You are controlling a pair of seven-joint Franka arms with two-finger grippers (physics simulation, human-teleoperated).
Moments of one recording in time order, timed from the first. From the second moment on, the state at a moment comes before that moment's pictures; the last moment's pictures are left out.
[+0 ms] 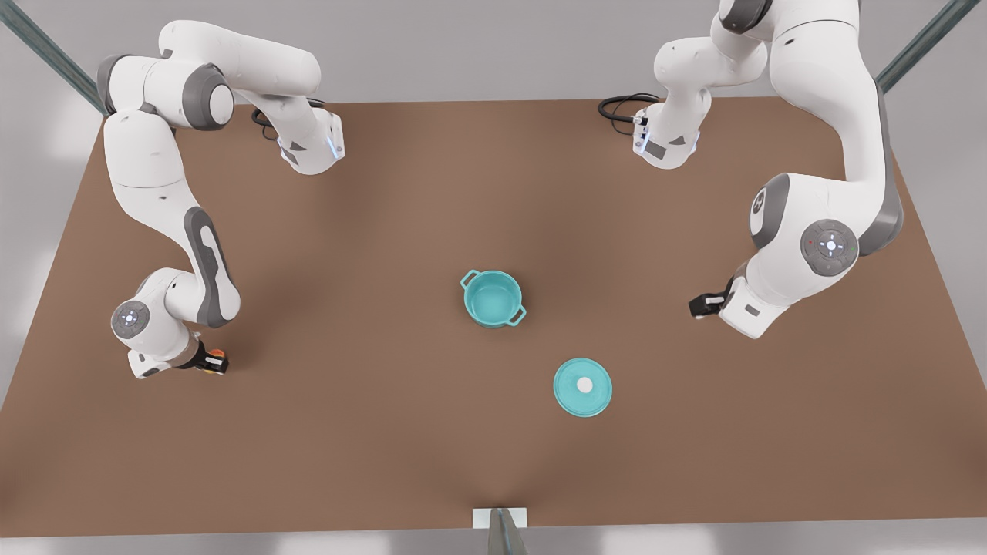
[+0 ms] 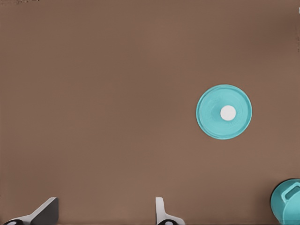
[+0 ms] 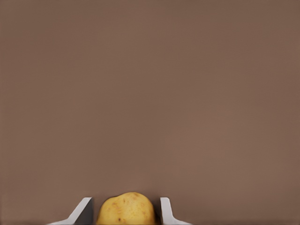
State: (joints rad) left arm 0.04 0.28 -0.24 -1.53 0.08 1.73 -0.31; right arm -0.16 0.66 -0.09 -1.85 0.01 2.59 -0.01
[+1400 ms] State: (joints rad) left arm 0.04 0.28 -0.24 -1.53 0.09 1.72 -0.12; right arm -0.14 0.54 -0.02 -1.89 0.02 2.52 0.04
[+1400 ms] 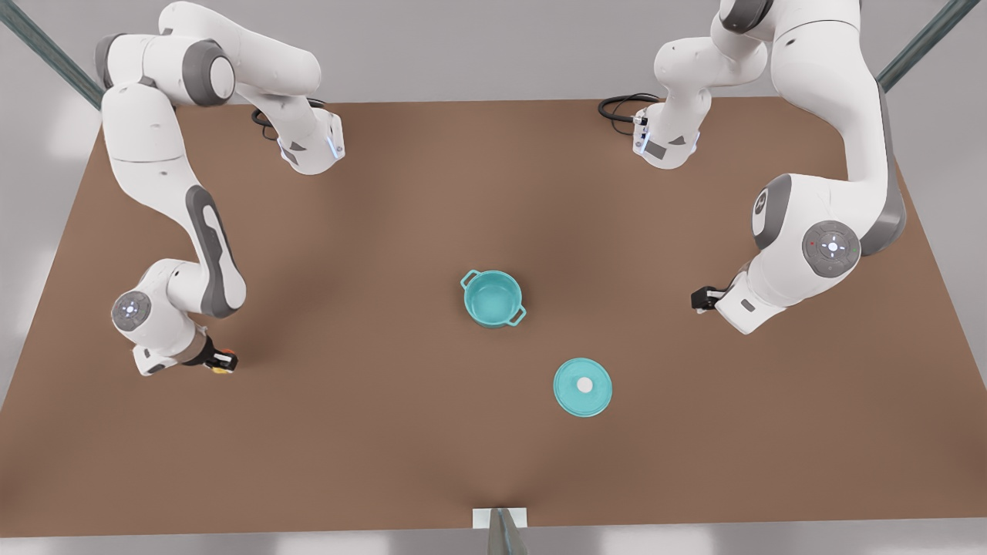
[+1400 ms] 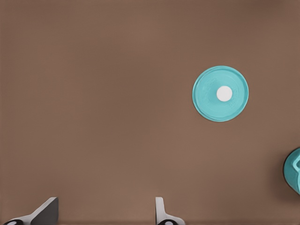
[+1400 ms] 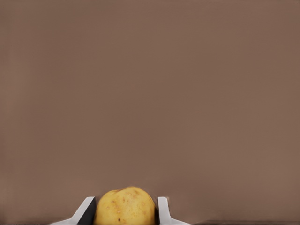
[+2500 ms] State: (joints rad) left arm 0.08 0.32 -0.23 -1.53 0.09 1.65 -0.10; right arm 0.55 0.67 0.28 -1.54 0.01 2.29 1.06
